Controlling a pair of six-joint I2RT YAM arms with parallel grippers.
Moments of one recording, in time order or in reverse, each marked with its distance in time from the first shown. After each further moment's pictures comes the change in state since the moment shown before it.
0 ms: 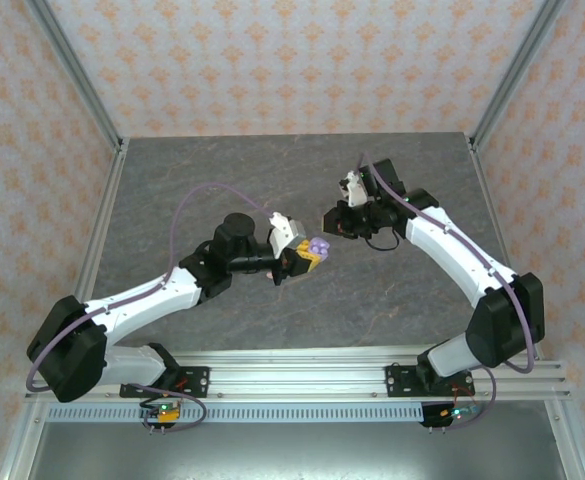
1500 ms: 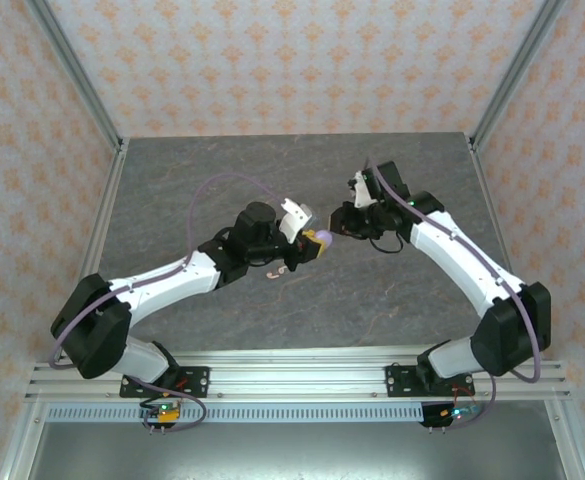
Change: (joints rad) left arm -0.012 0.168 0.158 -0.113 -0.207 -0.137; right arm -0.001 -0.066 -0.018 -0.041 0.222 0.020
